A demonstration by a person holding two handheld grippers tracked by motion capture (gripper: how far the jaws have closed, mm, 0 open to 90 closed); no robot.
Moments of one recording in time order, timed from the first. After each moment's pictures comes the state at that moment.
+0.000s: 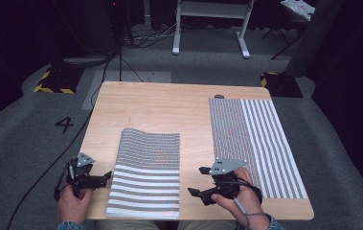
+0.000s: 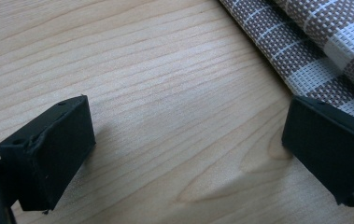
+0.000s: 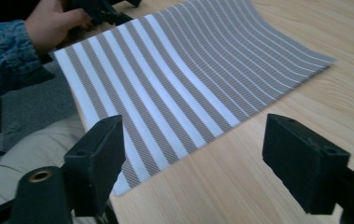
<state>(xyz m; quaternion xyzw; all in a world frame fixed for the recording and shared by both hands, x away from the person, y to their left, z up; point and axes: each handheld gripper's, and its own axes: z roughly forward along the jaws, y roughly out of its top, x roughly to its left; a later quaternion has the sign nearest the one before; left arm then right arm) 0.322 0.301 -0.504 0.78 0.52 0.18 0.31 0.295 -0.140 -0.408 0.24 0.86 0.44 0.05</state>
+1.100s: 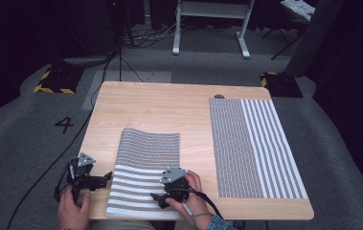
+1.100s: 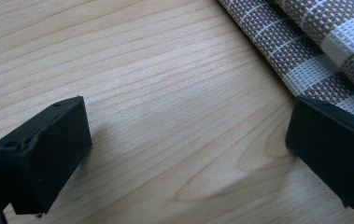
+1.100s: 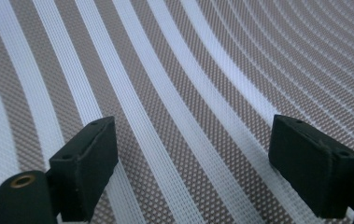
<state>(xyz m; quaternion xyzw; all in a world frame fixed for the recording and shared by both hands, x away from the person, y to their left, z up) 0.323 0.300 -0.505 0.78 0.51 0.18 0.30 0.314 -0.029 -0.504 0.21 0.89 0.40 0.10</state>
